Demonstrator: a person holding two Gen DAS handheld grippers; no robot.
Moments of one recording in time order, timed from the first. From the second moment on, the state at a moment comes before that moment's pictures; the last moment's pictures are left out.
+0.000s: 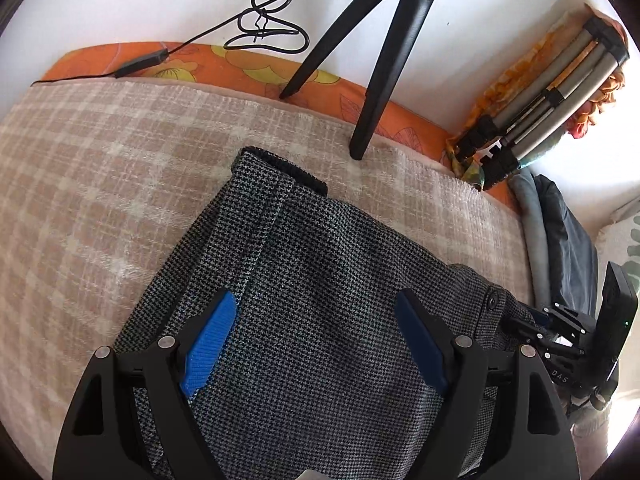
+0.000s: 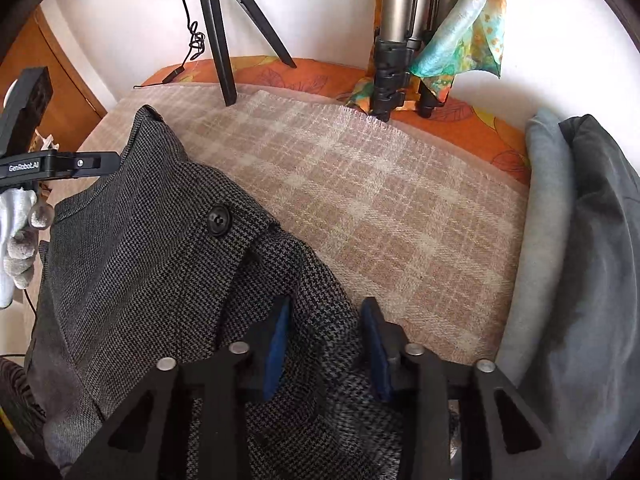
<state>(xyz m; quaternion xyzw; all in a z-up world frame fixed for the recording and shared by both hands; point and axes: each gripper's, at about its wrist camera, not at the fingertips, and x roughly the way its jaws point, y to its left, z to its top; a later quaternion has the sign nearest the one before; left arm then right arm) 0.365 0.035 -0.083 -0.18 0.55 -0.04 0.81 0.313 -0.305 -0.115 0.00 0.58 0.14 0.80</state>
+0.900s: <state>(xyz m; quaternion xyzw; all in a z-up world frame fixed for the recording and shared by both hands) 0.358 0.051 -0.092 -0.29 0.53 0.00 0.79 0.160 -0.231 -0.041 -0.11 0.47 0.20 0.85</state>
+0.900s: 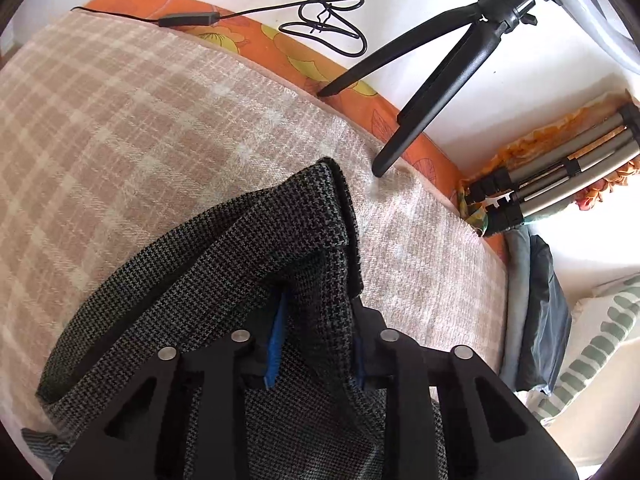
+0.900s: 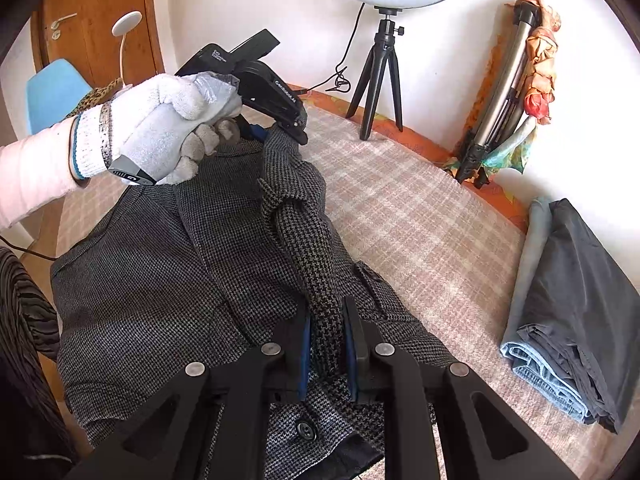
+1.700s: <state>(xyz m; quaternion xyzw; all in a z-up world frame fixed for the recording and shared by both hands) 0.140 0.065 0.014 -0.23 0.42 -0.06 0.88 0.051 -0.194 0.016 -0.17 0.46 0.21 0.85</state>
